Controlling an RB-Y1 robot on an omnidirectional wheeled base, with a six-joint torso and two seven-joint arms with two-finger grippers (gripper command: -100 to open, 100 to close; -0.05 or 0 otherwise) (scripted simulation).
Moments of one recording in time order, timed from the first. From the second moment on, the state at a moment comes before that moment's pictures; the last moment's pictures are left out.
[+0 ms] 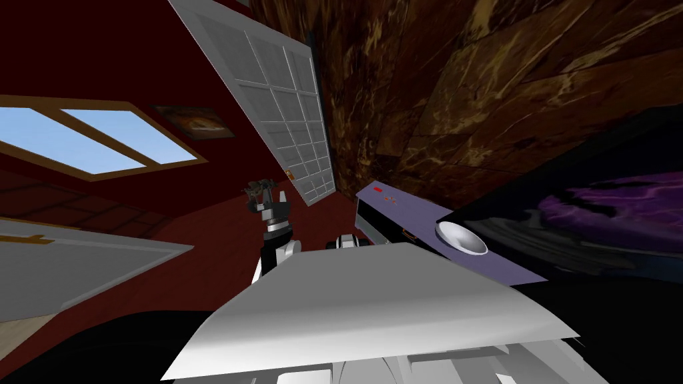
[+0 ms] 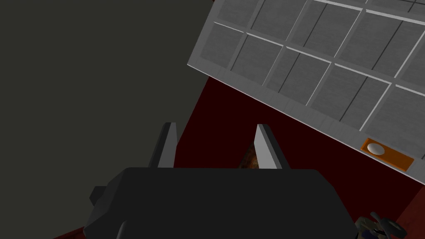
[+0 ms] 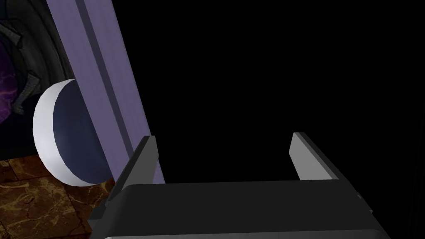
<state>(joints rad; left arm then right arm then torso) 0.54 0.05 0.06 -2.30 0.09 -0.48 0.17 0.42 -0.17 0.44 -0.87 1.62 1.54 0.25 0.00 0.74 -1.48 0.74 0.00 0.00</state>
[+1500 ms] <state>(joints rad) 0.54 0.05 0.06 -2.30 0.09 -0.48 0.17 0.45 -0.18 0.50 -0.79 1.81 1.74 0.32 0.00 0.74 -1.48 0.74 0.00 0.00</state>
